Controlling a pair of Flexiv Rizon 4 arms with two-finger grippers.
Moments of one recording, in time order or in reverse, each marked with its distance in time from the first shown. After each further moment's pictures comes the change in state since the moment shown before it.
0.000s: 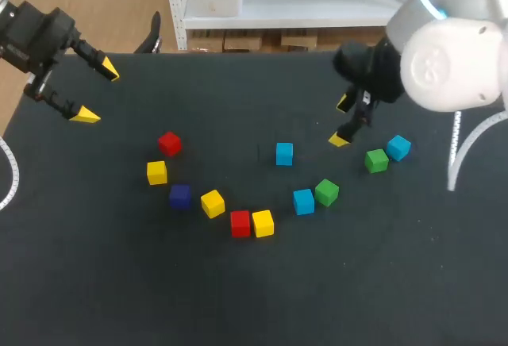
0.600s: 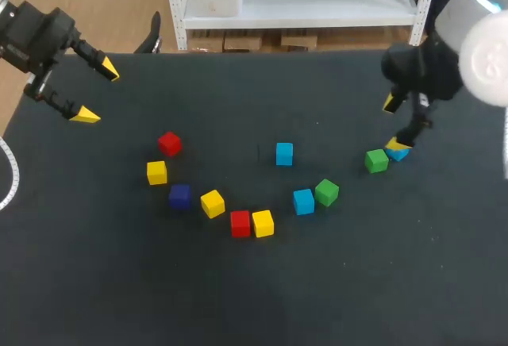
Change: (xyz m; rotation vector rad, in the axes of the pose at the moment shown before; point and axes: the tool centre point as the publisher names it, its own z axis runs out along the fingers) left arm 0.000 0.000 0.000 0.000 0.000 0.000; right arm 0.076 -0.004 -0.049 -0.010 0.125 -0.181
